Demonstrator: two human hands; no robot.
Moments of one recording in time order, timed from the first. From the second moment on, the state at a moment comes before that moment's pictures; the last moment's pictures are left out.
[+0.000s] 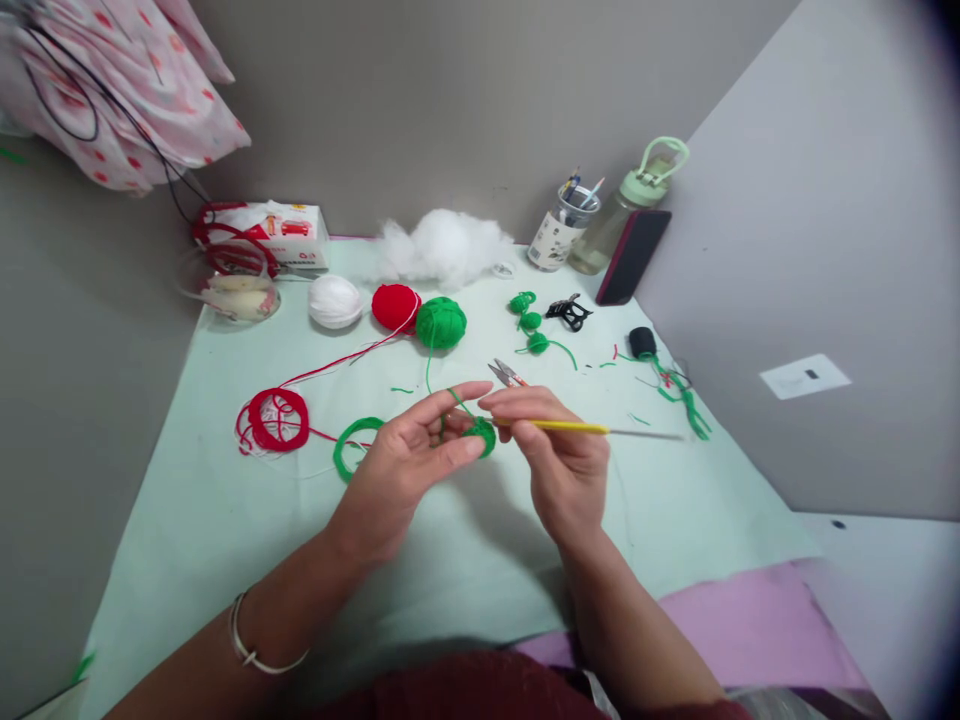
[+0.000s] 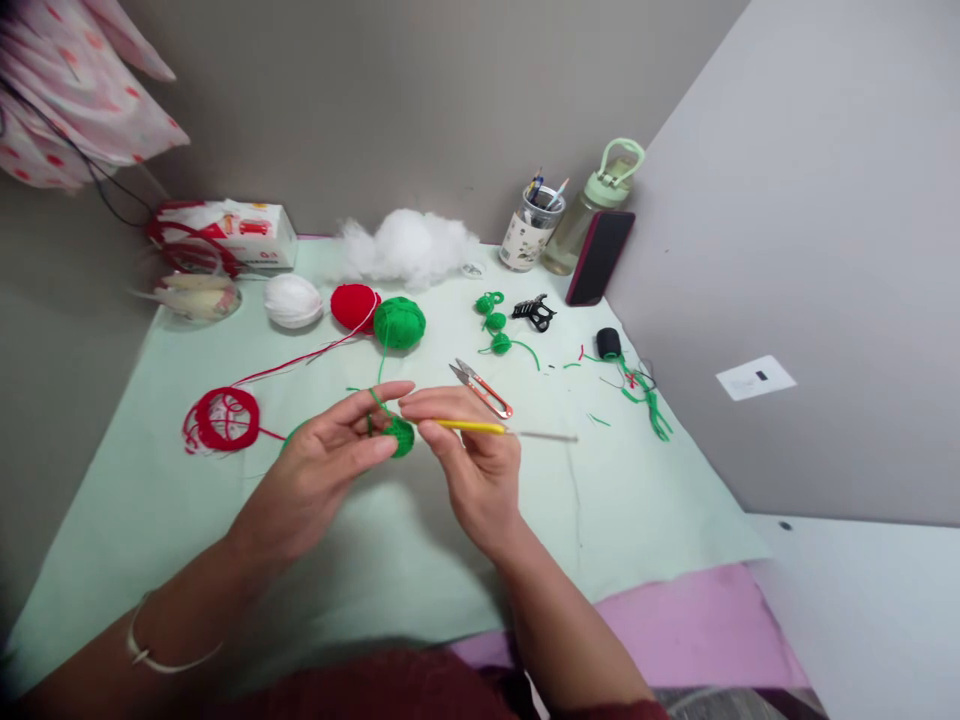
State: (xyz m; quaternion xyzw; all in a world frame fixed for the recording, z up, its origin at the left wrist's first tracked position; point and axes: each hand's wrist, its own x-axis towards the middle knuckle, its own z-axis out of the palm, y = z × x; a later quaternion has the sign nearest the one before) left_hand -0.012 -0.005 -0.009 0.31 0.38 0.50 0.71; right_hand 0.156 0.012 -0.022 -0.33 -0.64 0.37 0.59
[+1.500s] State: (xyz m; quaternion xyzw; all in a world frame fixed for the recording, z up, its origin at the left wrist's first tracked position) left_hand -0.016 -0.009 -0.005 0.44 0.54 0.48 0.53; right_hand 0.159 -0.002 -0.022 -0.31 -0.69 0.29 0.59
